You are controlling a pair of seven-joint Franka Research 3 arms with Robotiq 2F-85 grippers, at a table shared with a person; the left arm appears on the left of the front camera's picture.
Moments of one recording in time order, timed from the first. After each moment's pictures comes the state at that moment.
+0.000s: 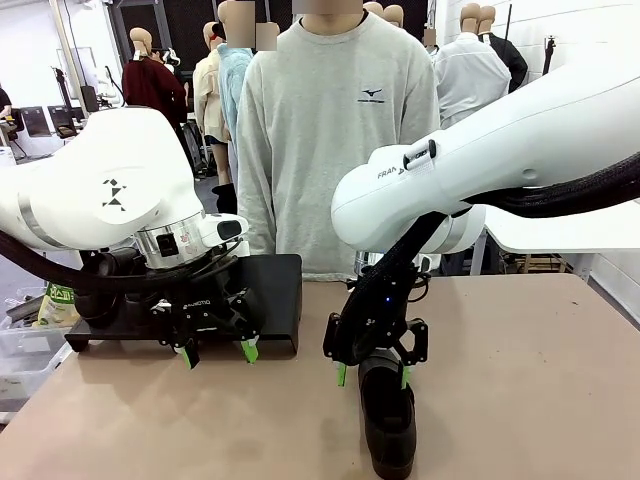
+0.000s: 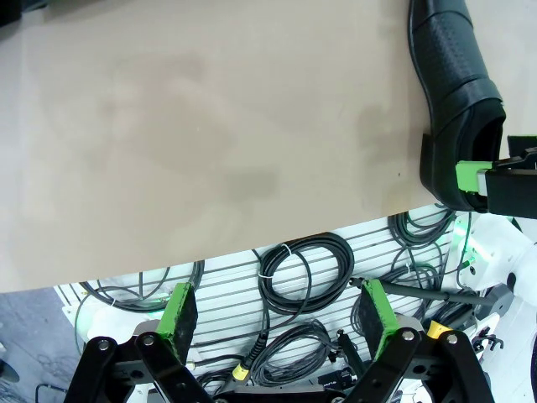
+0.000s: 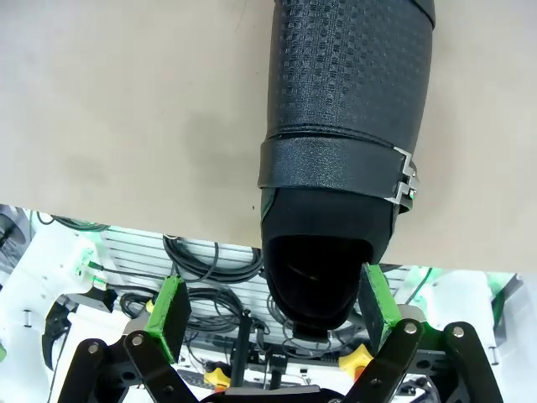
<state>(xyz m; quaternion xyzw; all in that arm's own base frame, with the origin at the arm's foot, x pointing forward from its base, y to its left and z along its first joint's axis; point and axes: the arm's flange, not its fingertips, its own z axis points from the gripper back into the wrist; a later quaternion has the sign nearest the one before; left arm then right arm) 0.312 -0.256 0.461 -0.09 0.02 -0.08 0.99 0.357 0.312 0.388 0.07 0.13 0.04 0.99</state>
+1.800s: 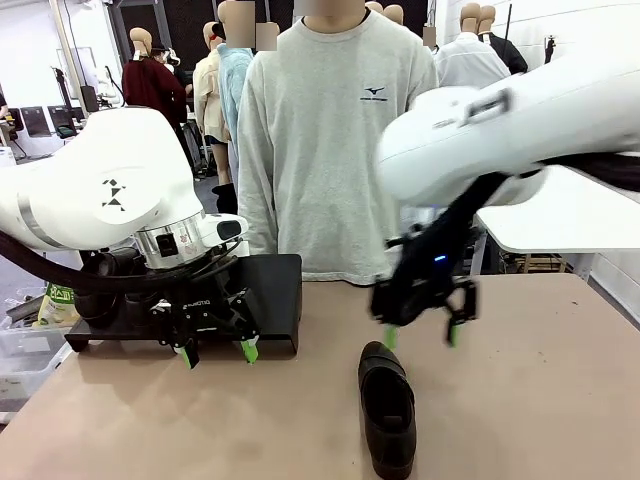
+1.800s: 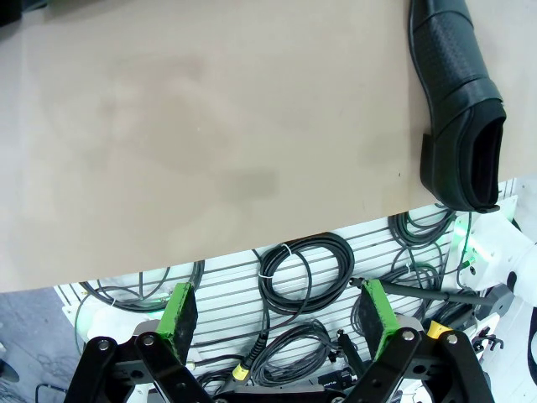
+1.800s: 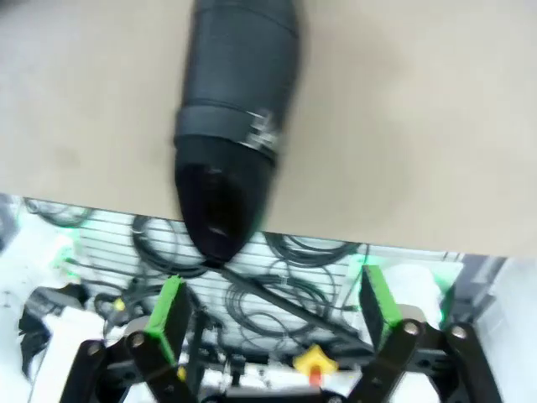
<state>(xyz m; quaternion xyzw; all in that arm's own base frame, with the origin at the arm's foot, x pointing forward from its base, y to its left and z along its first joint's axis) 0.312 -0.255 0.461 -0.09 0.02 -0.08 0.99 0.353 0.229 0.461 0.05 0.08 0.06 0.99</state>
